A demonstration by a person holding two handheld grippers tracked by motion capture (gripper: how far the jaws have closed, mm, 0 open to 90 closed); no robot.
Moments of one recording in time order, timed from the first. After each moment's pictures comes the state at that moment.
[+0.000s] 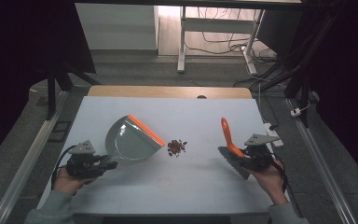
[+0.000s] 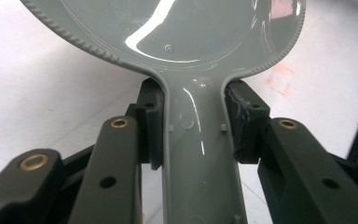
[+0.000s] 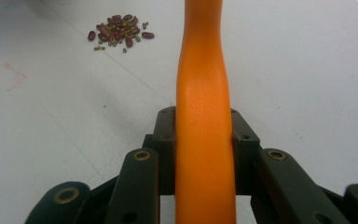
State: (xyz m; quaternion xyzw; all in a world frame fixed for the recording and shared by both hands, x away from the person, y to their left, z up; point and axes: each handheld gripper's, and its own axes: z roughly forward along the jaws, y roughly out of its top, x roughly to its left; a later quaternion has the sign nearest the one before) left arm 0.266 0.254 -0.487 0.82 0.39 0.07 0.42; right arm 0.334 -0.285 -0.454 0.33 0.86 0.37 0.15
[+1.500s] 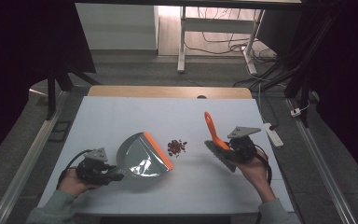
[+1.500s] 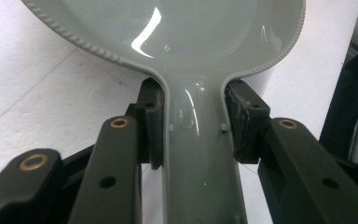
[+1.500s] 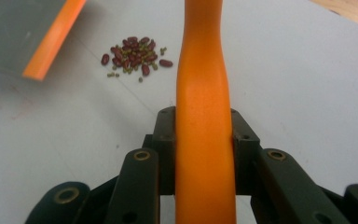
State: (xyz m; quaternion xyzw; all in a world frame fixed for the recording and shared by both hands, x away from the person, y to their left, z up) left arm 0.272 0.232 -0.505 0.88 0.32 0.00 0.35; right arm 0.355 -0.237 -0.447 0.30 0.87 0.36 0.16
